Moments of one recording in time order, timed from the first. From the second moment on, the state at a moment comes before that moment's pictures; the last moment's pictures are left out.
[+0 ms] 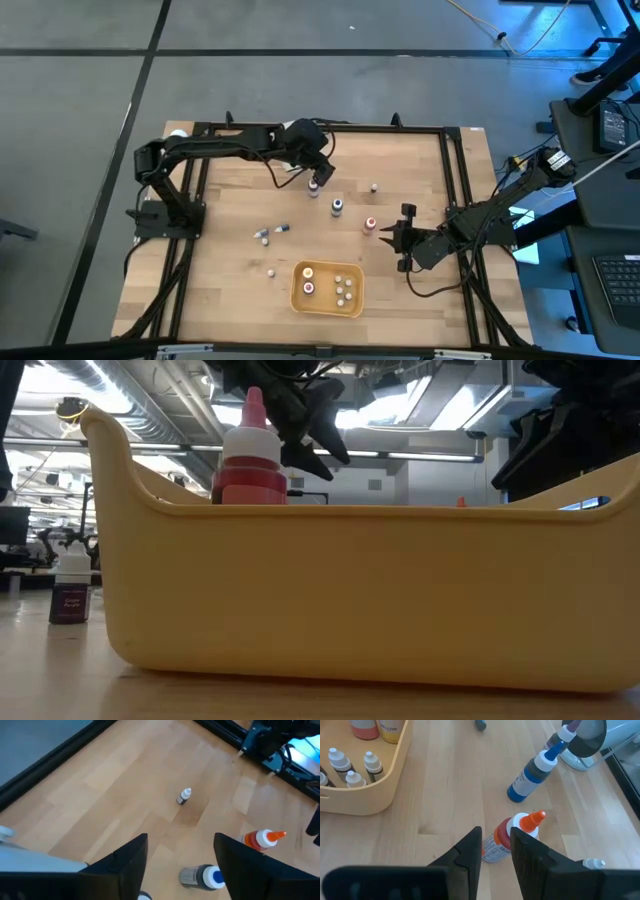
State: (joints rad) left arm 0.31 1.67 1.38 -0.43 0.03 -0.37; right arm 0.59 1.16 0.60 -0.31 0.68 0.28
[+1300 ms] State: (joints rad) left arm 0.25 1.85 1.49 -0.83 -0.07 -0.37; right arm 0.59 1.16 0.60 -0.31 0.68 0.26
